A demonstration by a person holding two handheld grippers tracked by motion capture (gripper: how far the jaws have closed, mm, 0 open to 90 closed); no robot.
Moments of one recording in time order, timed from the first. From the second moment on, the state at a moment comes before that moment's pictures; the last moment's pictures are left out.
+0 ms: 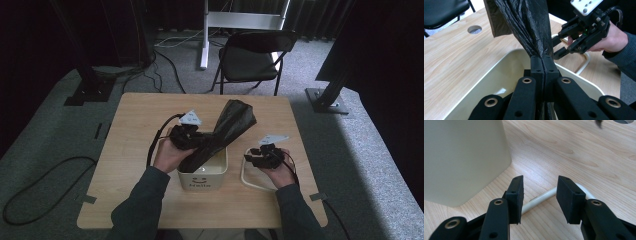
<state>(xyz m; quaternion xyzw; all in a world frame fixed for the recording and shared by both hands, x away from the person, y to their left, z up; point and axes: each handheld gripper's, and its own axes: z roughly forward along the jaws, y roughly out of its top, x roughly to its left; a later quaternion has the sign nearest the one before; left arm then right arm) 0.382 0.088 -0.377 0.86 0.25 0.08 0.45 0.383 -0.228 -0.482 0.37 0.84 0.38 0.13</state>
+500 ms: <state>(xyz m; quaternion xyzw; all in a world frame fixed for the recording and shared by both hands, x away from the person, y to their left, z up) 0.380 0.105 -0.393 0.86 0.27 0.08 0.43 0.378 -0.226 -0.468 0.36 0.83 0.39 0.14</state>
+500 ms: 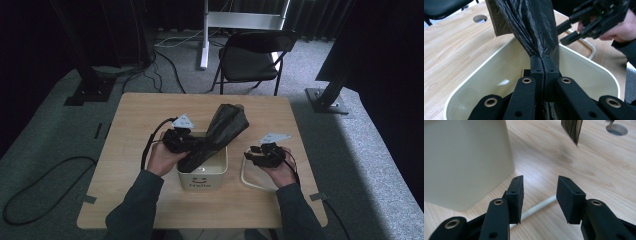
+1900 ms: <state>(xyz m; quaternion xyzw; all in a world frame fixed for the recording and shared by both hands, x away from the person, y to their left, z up) 0.372 0.111 -0.418 0.87 0.27 0.07 0.40 0.398 -0.213 -0.415 0.34 0.81 0.46 0.15</state>
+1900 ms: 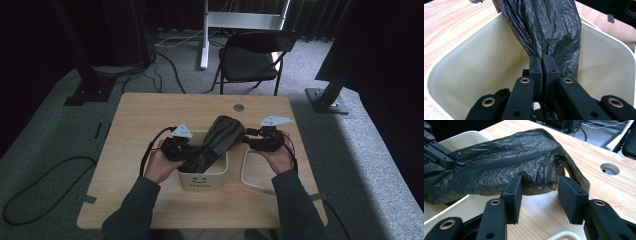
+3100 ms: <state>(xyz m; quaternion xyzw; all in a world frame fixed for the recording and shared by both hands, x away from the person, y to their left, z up) 0.400 0.075 -0.381 0.85 0.28 0.08 0.44 0.382 -0.203 -0.417 0.30 0.82 0.47 0.14</state>
